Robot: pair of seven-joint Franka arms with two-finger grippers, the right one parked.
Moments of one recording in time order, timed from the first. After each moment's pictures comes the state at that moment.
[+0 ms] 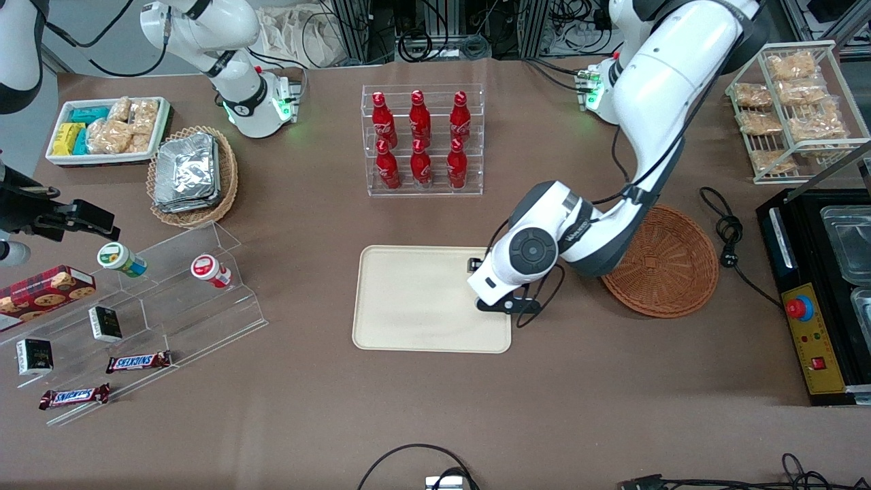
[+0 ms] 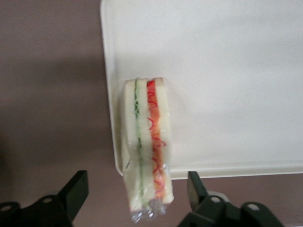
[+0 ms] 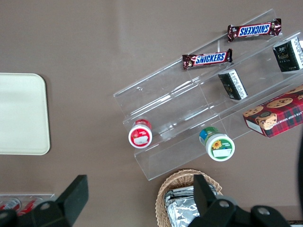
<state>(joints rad) -0.18 0.68 -0.49 -1.48 0.14 1.93 -0.62</state>
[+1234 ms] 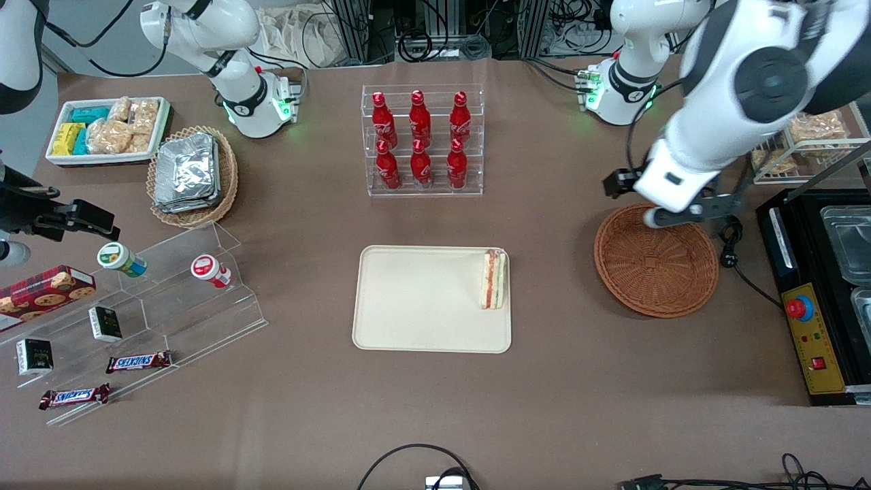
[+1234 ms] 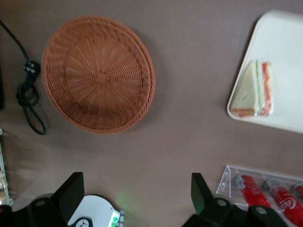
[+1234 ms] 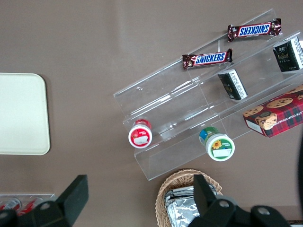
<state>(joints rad) 0.19 0.04 -0.48 -1.67 0.00 1.52 -0.47</state>
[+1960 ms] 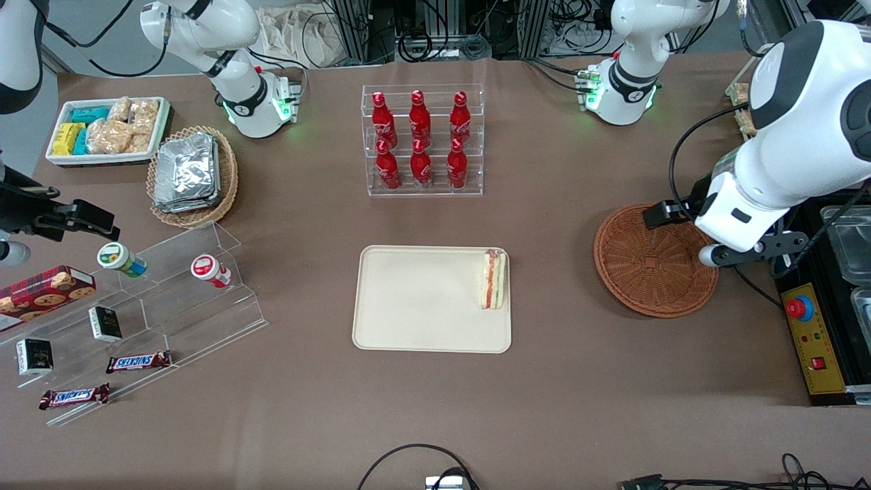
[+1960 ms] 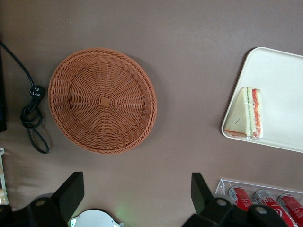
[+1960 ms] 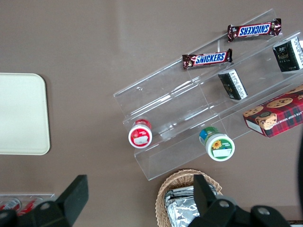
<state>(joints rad) 0.21 0.19 -0.48 -1.47 0.04 1.47 -0.44</state>
